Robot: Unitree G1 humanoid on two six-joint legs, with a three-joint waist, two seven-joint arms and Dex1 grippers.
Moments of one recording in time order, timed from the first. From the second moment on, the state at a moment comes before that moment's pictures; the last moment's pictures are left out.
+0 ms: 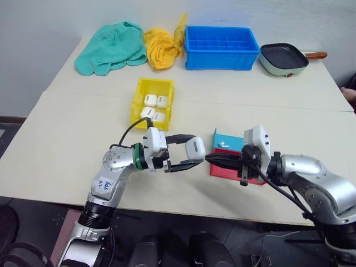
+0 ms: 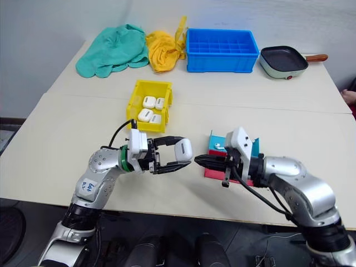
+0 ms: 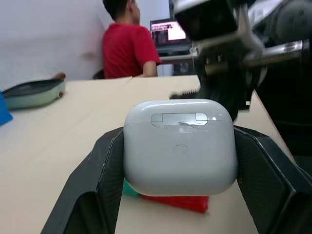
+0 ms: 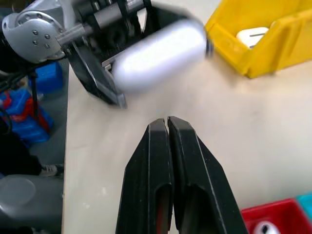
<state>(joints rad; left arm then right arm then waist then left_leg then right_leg) -0.43 0.33 -0.12 -0.13 -0.39 0.12 -0.97 -0.23 -0.68 -0.03 -0.43 0.74 0.60 0.87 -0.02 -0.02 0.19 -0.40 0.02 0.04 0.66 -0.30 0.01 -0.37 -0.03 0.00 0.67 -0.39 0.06</state>
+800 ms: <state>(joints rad) -0.80 0.45 0.07 0.35 -0.28 0.40 -0.53 0.40 -0.44 -0.59 -0.54 0.62 -0.03 0.90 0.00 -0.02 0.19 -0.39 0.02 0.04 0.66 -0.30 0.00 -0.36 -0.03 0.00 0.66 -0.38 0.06</state>
